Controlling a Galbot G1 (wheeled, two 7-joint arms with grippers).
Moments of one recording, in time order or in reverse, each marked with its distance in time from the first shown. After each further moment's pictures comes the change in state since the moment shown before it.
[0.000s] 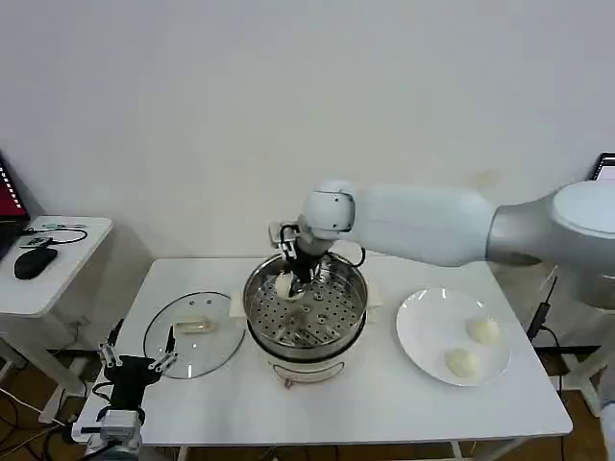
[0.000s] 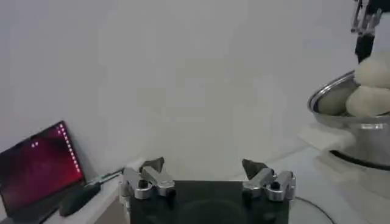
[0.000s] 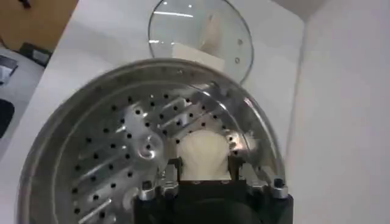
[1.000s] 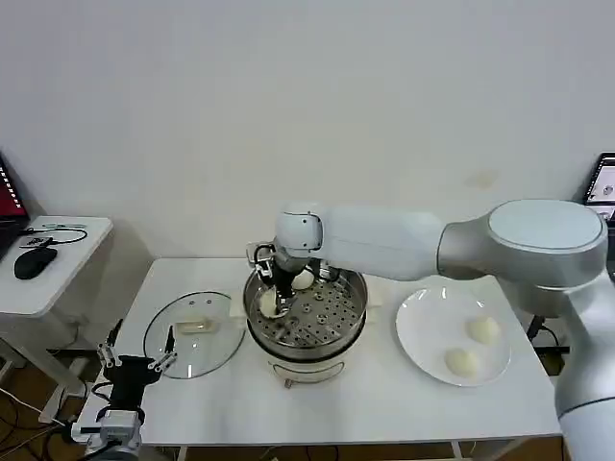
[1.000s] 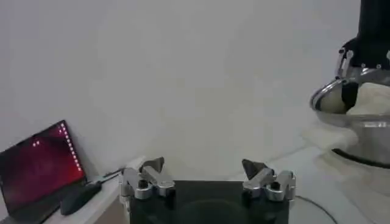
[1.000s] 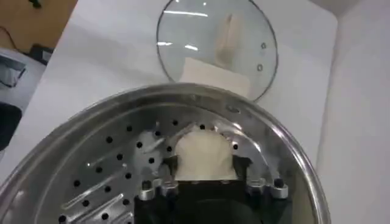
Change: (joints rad) left arm 0.006 -0.004 0.002 -0.014 0.002 0.000 0.003; right arm -0.040 0.067 0.001 -0.066 -0.046 -0.001 -0.003
